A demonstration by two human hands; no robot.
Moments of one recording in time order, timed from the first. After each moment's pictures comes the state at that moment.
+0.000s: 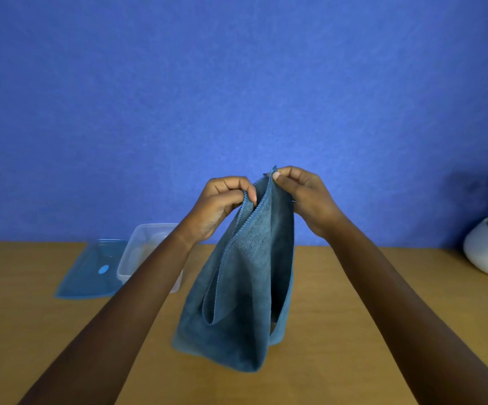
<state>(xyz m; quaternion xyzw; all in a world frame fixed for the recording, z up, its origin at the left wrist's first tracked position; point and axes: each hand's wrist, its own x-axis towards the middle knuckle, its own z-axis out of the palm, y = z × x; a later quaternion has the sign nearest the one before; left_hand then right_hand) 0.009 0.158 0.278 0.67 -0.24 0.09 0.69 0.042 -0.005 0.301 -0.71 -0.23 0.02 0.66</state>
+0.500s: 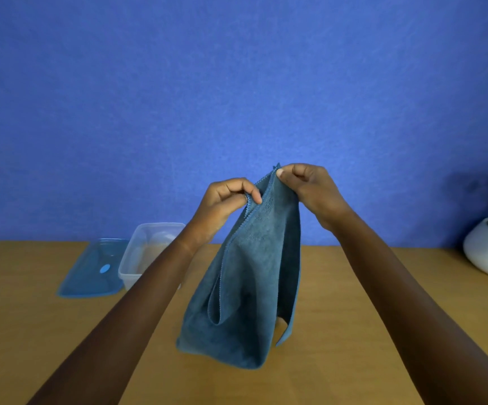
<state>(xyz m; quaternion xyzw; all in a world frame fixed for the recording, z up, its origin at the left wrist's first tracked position) -0.003 0.150 0.275 0.72 -0.23 0.17 0.63 0.045 -0.012 0.309 -0.77 -0.23 -0.04 0.59</state>
